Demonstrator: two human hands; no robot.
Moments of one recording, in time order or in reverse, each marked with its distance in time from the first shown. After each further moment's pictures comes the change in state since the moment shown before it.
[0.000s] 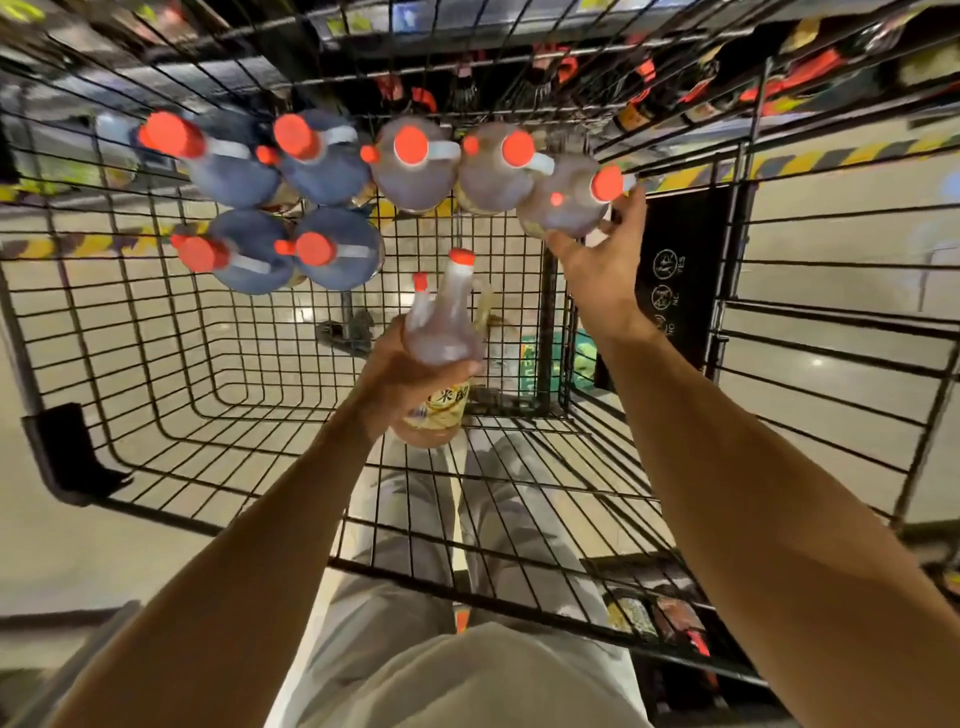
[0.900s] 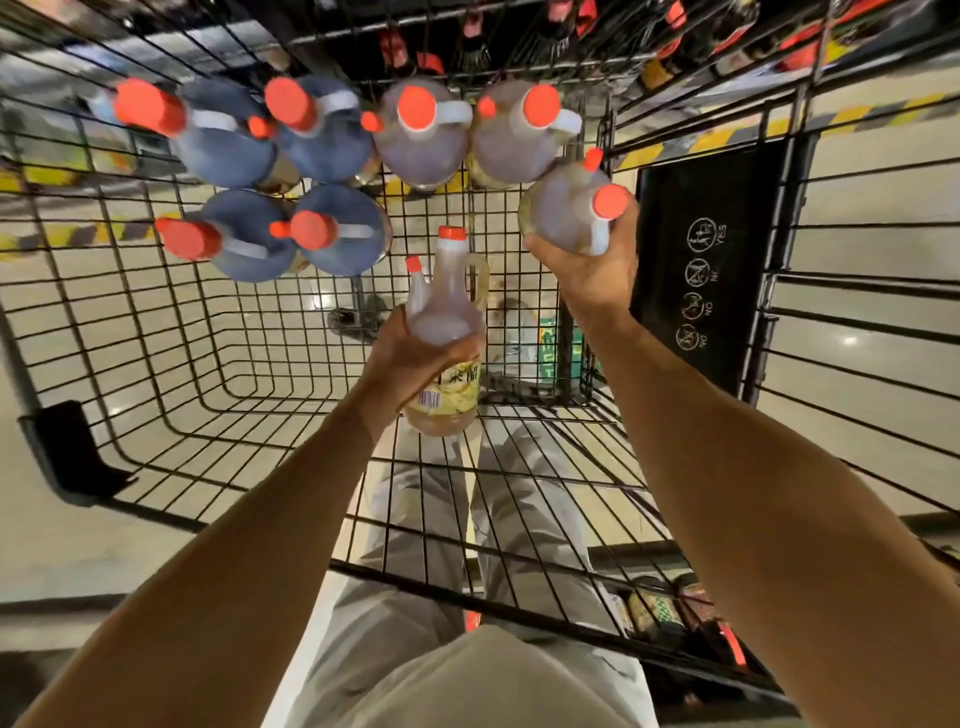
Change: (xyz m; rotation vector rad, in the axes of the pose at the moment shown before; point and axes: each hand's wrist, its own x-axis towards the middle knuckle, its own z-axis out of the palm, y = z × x) left_hand 0.019 -0.020 0.000 -0.090 0.095 -0.166; right_hand -0.015 0.041 0.021 -0.033 -0.005 0.035
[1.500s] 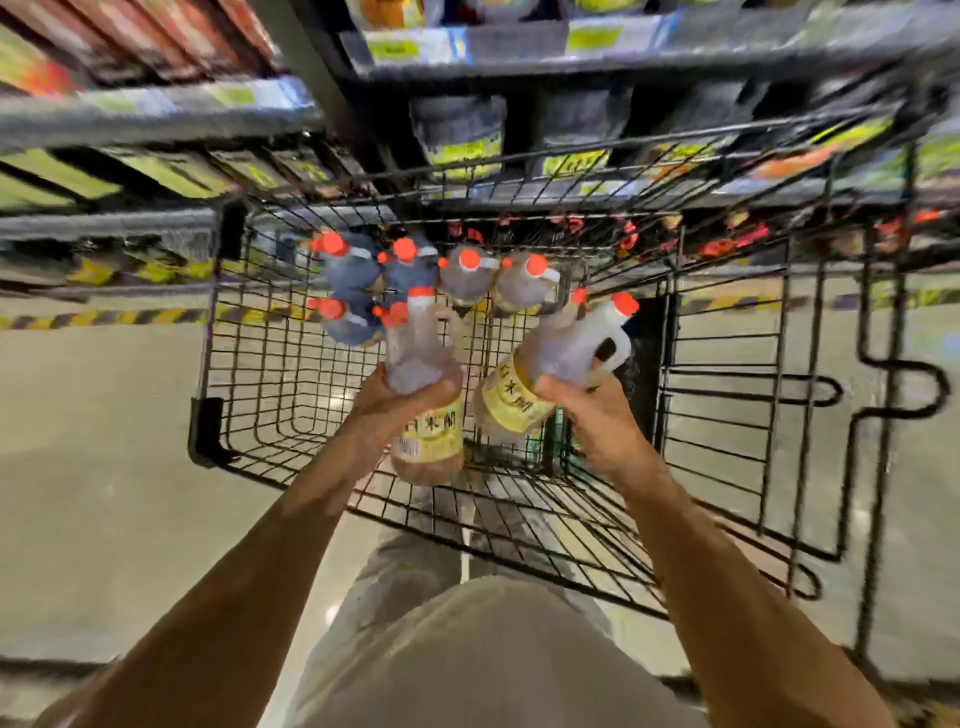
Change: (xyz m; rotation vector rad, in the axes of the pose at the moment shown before) left_hand -0.144 0.074 -0.034 -0.247 0.052 0.139; right_hand -0.125 -0.099 -0.106 0.385 -0.527 0.100
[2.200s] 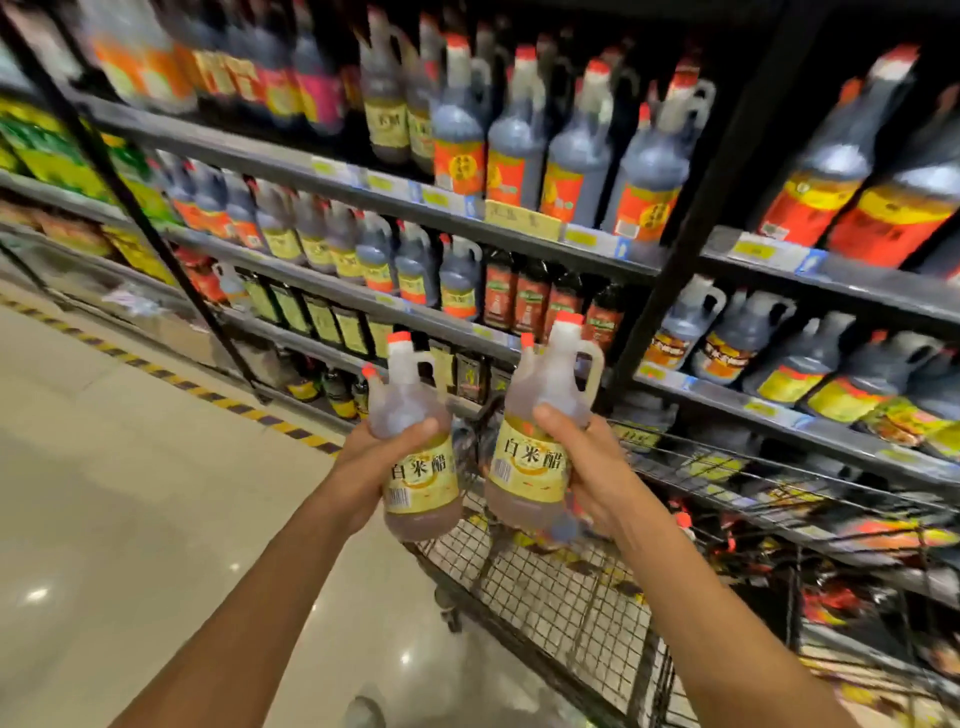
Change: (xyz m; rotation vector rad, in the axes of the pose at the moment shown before) left_hand -0.223 0.050 -0.222 -0.460 0.293 0.535; right_hand -0.119 -0.131 0.310 -0.197 -0.457 -0.243
